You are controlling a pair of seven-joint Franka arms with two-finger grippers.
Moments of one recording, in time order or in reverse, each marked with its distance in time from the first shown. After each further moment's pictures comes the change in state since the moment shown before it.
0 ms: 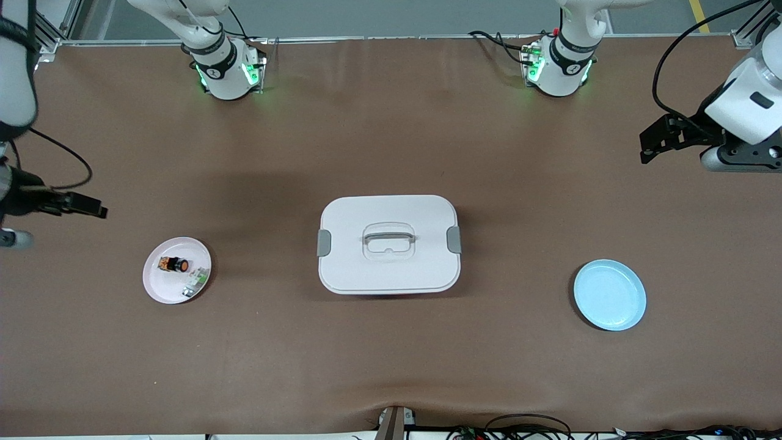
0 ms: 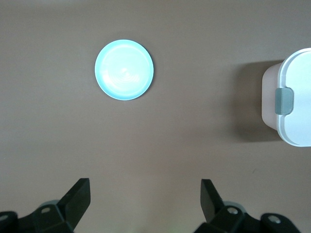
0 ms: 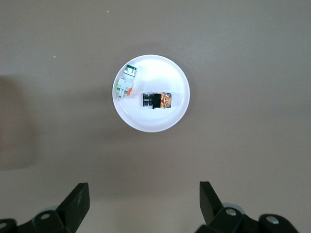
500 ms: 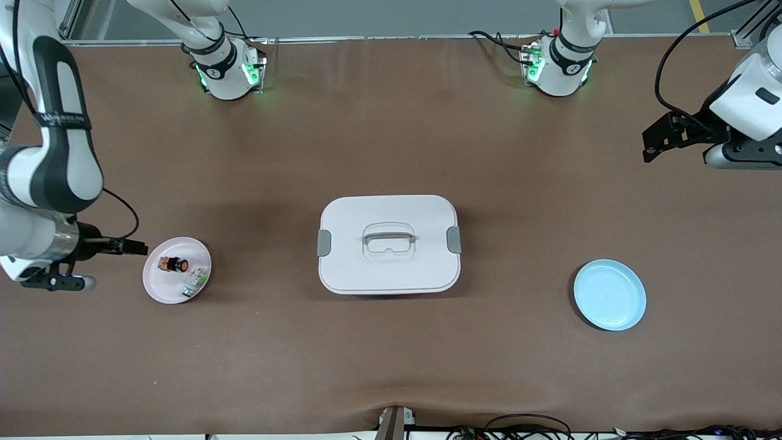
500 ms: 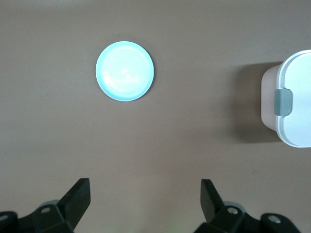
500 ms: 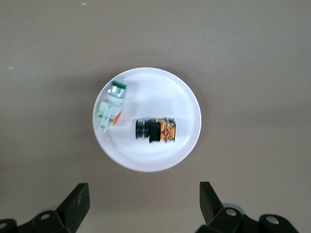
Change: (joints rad) left arm -0.001 -0.001 0.001 0.004 0.000 0.000 0.000; right arm 0.004 0.188 -0.004 -0.073 0.000 0.250 0.000
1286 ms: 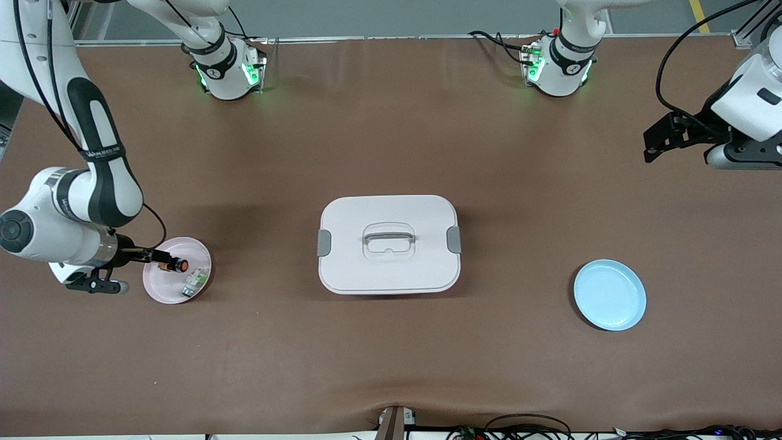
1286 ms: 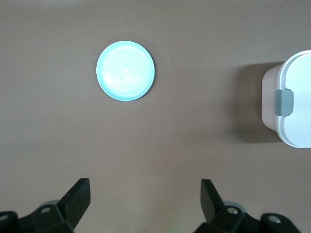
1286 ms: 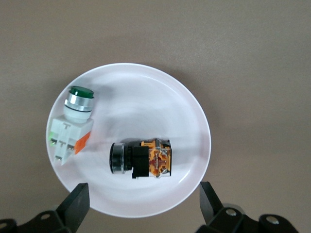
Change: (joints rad) left arm 0.002 0.000 0.002 0.000 0.000 -0.001 0.000; right arm -0.011 0.104 -0.001 -0.128 0.004 0.251 0.011
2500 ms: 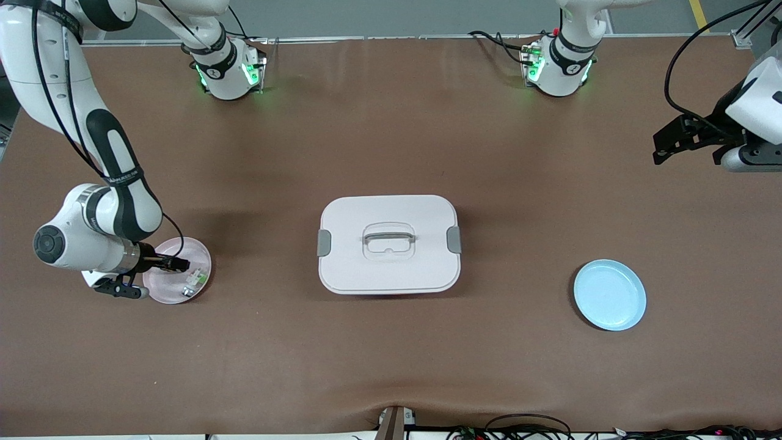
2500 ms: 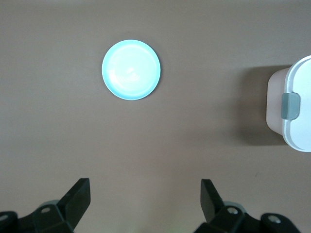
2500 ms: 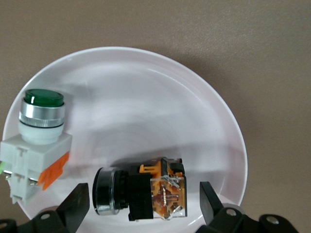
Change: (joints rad) left arm 0.024 0.001 0.003 -0.001 0.000 0.000 0.000; right arm -0.002 0.108 -0.002 0.000 0.076 0.078 0.003
